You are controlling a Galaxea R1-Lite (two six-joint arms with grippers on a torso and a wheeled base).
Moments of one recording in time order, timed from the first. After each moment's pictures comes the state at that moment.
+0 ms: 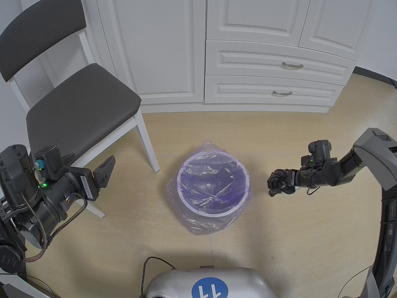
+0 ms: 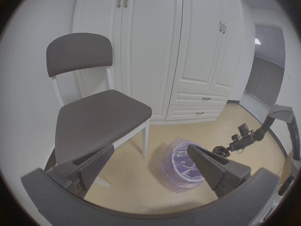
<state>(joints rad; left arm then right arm) -0.50 1.37 -0.40 -0.85 0.37 -0.08 0.06 2.35 -1.26 -0.37 0.19 0.18</state>
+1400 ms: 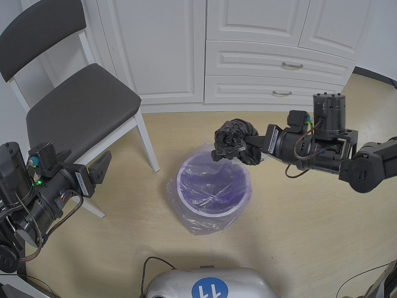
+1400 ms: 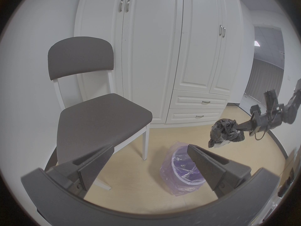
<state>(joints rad) -0.50 1.34 -0.40 -0.85 0.37 -0.07 0.51 1.79 -1.02 -0.52 0.18 0.57</state>
